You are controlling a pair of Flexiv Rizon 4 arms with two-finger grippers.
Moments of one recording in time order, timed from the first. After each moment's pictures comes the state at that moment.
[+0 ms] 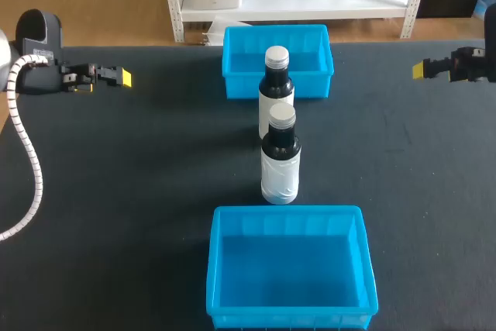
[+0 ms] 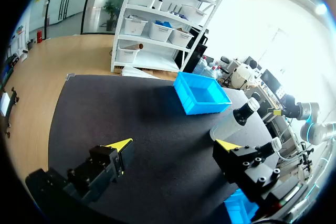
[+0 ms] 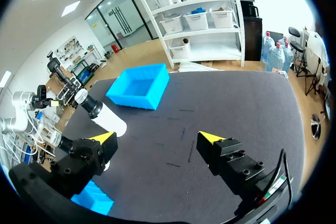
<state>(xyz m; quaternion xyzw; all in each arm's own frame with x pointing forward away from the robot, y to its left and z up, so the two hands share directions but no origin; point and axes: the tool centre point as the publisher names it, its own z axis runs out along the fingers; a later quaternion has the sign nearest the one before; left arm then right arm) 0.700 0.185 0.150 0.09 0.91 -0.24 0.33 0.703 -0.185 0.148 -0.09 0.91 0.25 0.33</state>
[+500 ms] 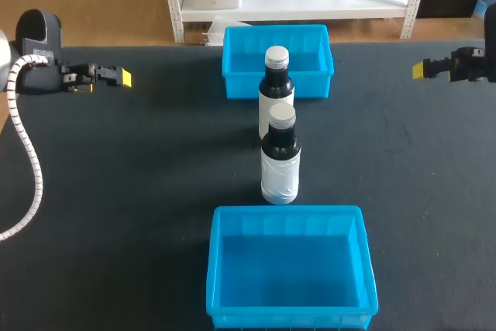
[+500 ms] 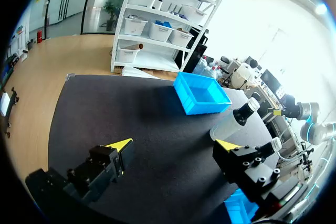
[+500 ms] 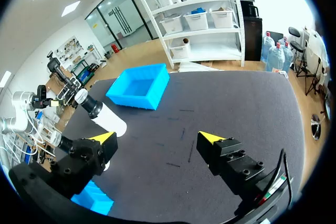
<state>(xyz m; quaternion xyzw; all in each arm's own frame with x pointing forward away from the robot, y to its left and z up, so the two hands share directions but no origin) 0.700 0.185 0.150 0.09 0.91 -0.24 0.33 0.703 -0.185 0.148 -0.09 0.91 0.25 0.33</state>
